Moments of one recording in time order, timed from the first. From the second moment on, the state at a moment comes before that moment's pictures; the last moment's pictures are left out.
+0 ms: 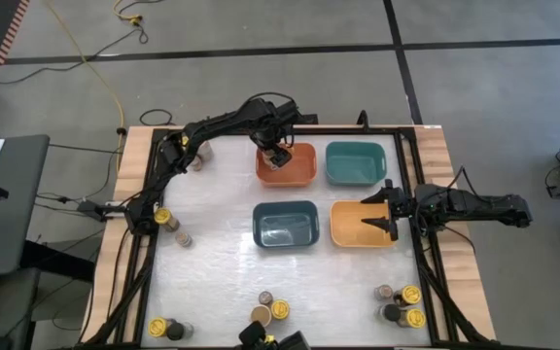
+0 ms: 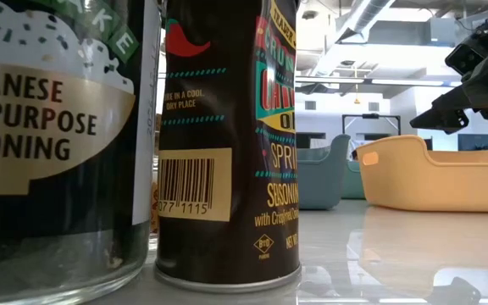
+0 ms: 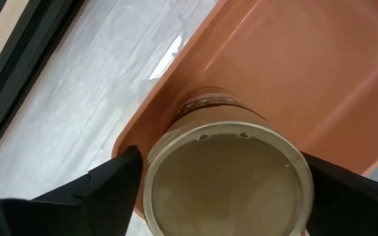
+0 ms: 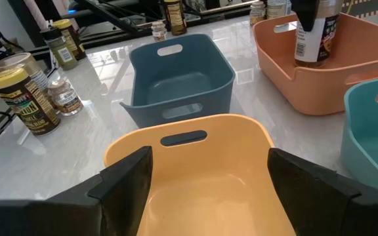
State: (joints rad) left arm 0.51 2.28 2.16 -1.26 -0.04 -0.15; right arm 0.01 0.01 0.12 -0.41 0.06 0.18
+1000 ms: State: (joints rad) left arm 0.44 1.96 2.17 -1.44 -0.31 0.05; right arm 0.01 0.01 0.12 -0.41 0.06 0.18
